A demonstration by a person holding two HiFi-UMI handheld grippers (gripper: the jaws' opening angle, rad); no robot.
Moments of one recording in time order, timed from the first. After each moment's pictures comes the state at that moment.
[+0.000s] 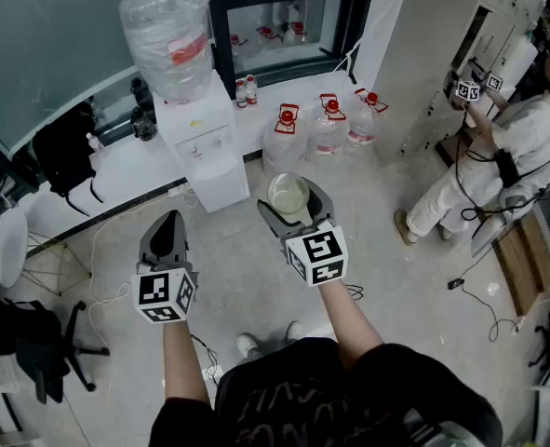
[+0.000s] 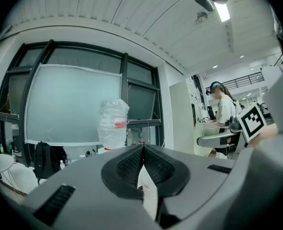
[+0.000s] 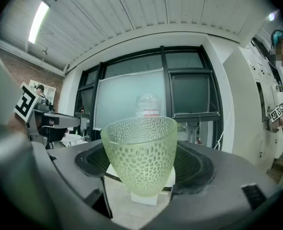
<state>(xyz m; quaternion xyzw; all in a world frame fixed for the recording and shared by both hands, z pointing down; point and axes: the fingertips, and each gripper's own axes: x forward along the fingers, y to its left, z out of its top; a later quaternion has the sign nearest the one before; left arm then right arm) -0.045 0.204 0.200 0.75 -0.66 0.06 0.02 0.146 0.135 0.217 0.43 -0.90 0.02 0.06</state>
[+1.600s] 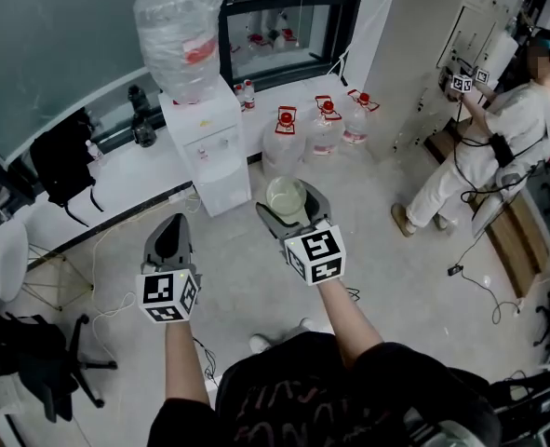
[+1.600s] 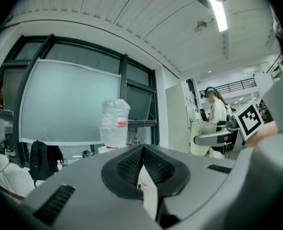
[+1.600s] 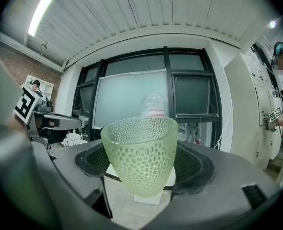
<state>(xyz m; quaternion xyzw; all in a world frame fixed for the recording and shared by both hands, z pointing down) -0.114 0.244 0.212 0.77 -0.63 0.05 0.02 0.072 0.185 0.220 0.44 -0.89 0.01 0.06</state>
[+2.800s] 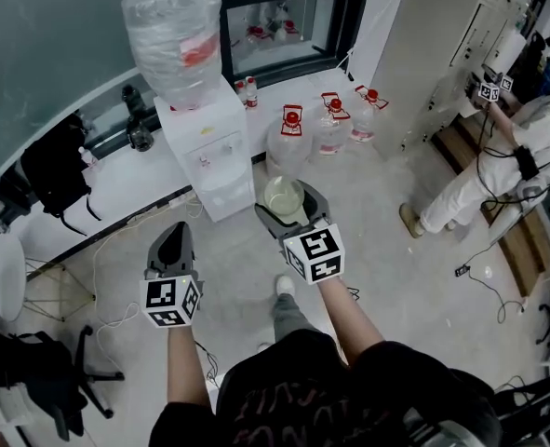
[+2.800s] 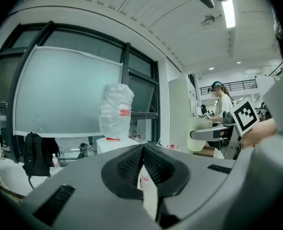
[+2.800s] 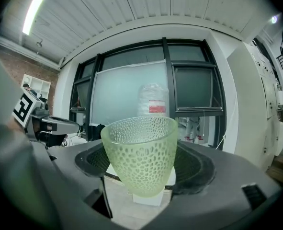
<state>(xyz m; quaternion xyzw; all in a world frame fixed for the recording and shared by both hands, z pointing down) -0.152 0.155 0.265 0.78 -0.62 0.07 0.05 0.030 0.089 0.261 0.44 -0.89 0.03 0.08</state>
